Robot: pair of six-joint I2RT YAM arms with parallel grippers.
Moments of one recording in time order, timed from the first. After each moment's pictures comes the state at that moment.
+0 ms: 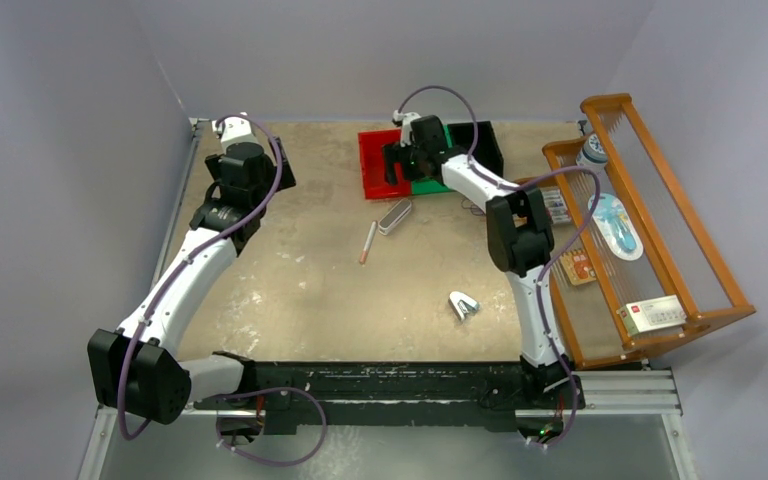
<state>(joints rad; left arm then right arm) -0.26 1.24 1.10 -0.27 -0.45 -0.34 0.41 2.33 1.91 -0.30 -0.12 0.07</state>
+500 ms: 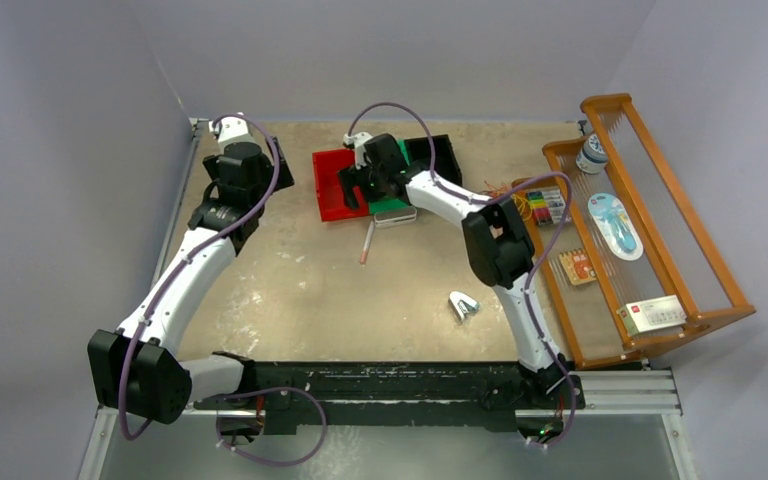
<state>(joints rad) -0.25 1.24 1.10 -0.28 -0.44 -0.36 0.61 2.33 1.91 -0.30 -0.12 0.07</state>
